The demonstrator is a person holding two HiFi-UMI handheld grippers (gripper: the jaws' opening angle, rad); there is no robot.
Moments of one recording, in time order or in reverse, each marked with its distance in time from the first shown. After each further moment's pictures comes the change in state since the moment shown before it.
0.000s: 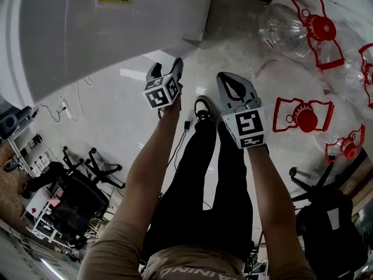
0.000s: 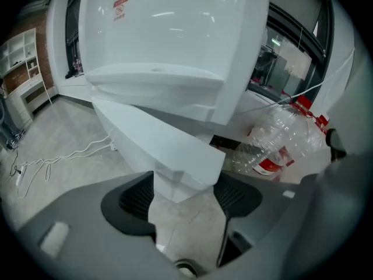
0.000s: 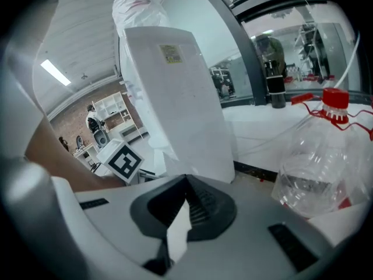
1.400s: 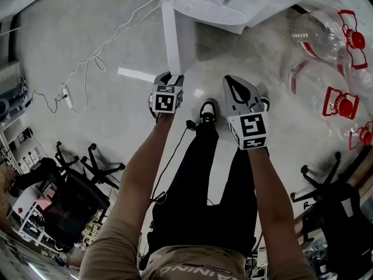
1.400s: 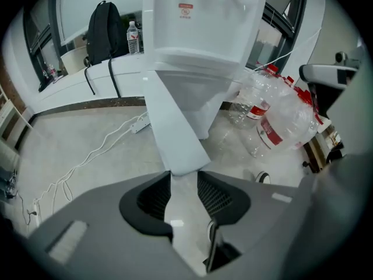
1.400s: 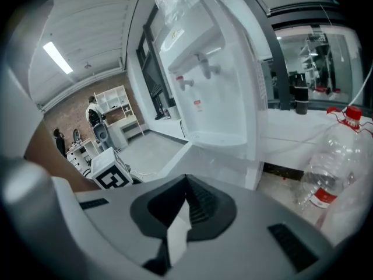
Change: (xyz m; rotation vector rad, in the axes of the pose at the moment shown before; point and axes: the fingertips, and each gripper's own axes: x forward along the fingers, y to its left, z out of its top) left arm -0.092 0.190 -0.108 0.299 0.225 -0.120; right arm 0.069 0.205 -0.005 -0.047 0.005 -0.046
